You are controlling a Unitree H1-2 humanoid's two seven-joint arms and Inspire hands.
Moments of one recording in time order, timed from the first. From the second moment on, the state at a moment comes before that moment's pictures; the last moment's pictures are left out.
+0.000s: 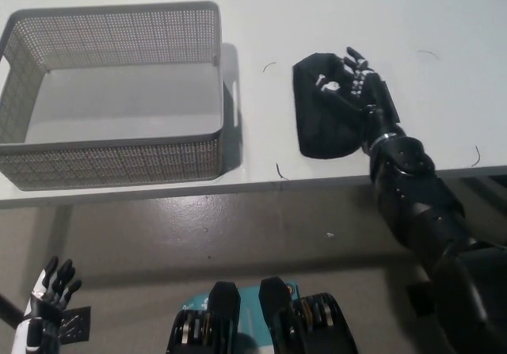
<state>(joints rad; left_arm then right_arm) 0.26 0.08 0.17 -0.15 -0.11 -0.43 -0.12 -1.08 -0.03 -0.12 1.41 0.10 -0.37 -0.02</state>
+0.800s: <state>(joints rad) 0.25 0.09 0.17 -0.15 -0.11 -0.44 -0.12 -1.10 0.12 -0.12 1.41 0.11 -0.36 -0.03</state>
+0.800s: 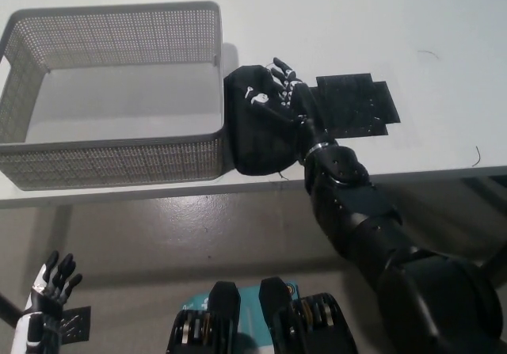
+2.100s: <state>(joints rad) 0.23 0.09 0.17 -0.15 -0.10 -0.44 -0.12 -1.10 0.02 0.20 1.36 -0.08 -0.39 -0.19</state>
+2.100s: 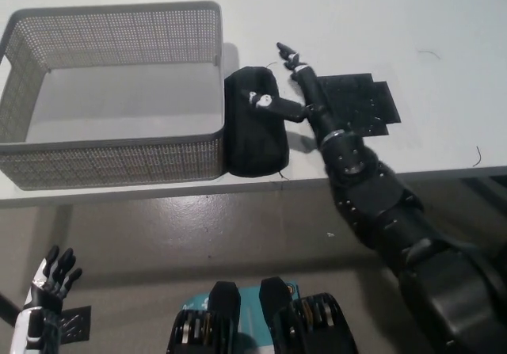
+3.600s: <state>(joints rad) 0.20 0.11 0.20 -0.12 -0.11 -0.44 -0.12 -0.04 -0.12 0.14 -0.07 -0.02 -0.34 -0.11</state>
